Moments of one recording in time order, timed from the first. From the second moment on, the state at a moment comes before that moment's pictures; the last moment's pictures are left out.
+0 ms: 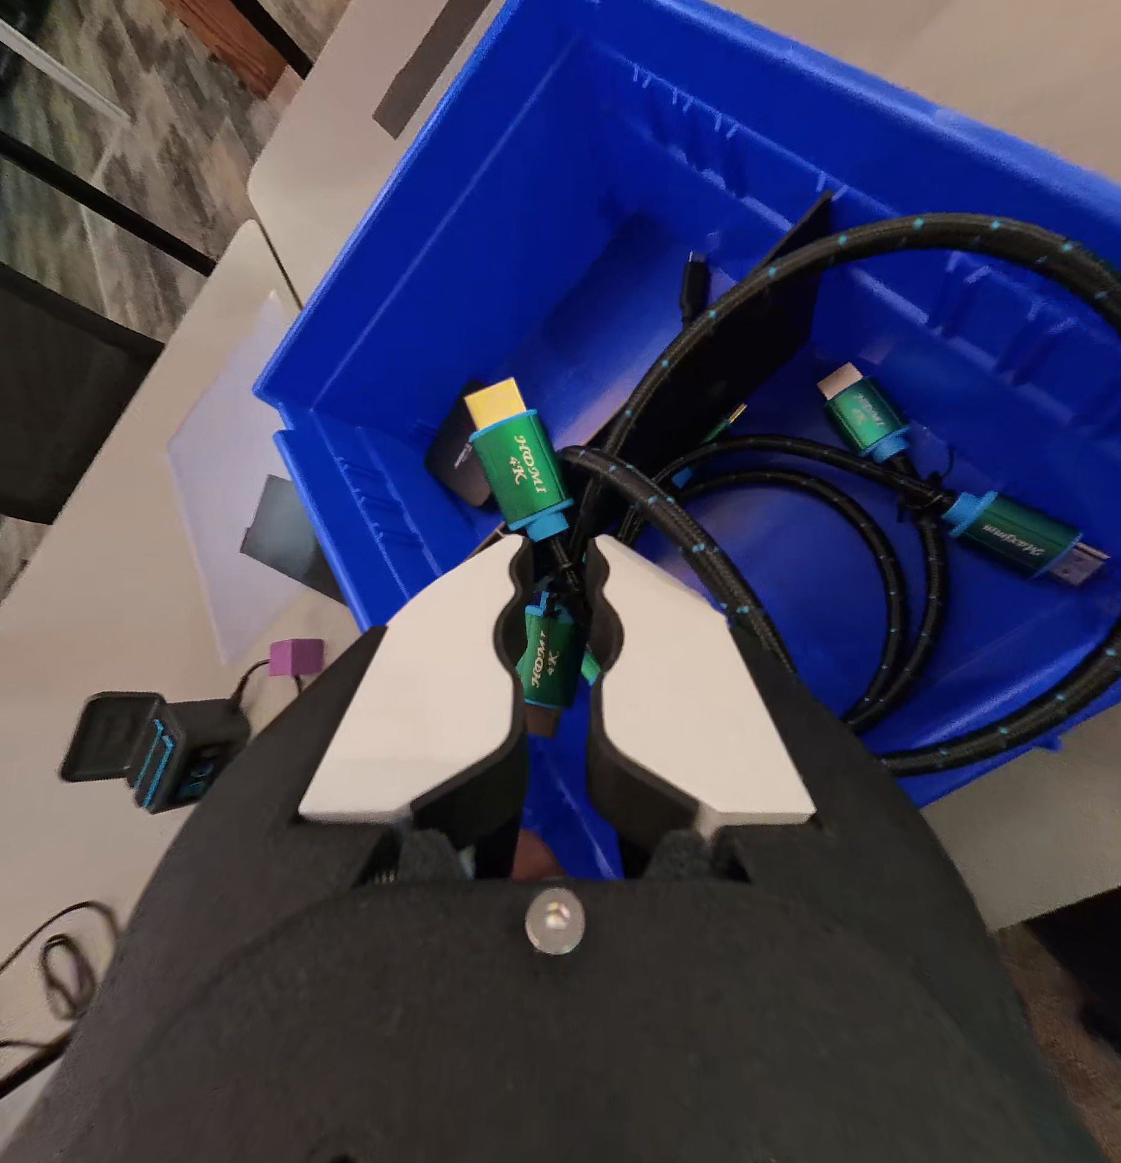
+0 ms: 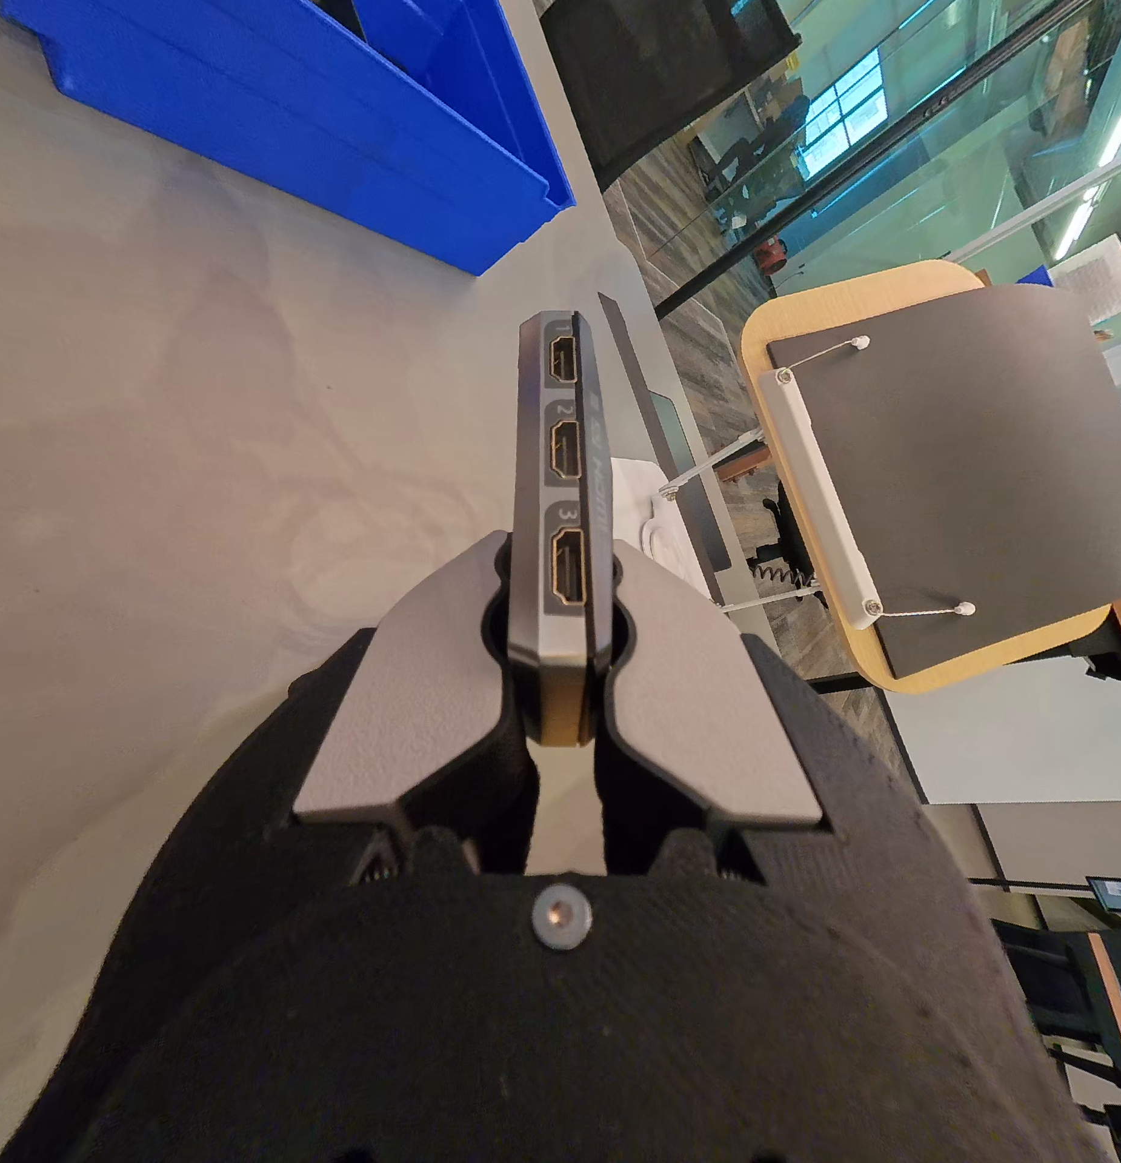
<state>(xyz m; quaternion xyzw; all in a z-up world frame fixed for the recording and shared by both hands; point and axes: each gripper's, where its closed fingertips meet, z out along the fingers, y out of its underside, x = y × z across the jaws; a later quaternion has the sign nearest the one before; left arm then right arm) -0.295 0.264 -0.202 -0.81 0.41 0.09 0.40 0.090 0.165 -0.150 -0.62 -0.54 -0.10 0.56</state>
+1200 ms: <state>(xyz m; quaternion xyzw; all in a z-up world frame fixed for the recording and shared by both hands) -0.354 0.270 -0.176 -0.79 0.41 0.32 0.33 0.091 0.166 -0.149 -0.62 -0.53 -0.10 0.56</state>
